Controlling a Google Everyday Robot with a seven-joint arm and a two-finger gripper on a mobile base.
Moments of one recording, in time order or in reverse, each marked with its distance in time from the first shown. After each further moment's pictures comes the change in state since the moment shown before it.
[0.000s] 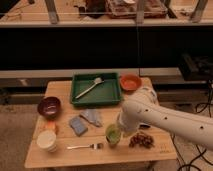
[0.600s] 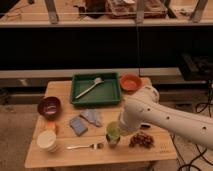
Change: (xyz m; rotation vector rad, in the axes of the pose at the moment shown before) arm 0.003 0.002 -0.003 -0.003 0.004 0.001
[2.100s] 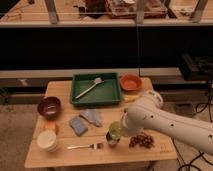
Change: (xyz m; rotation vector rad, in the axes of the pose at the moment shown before) arm 0.006 0.010 -0.002 0.029 0.062 0.114
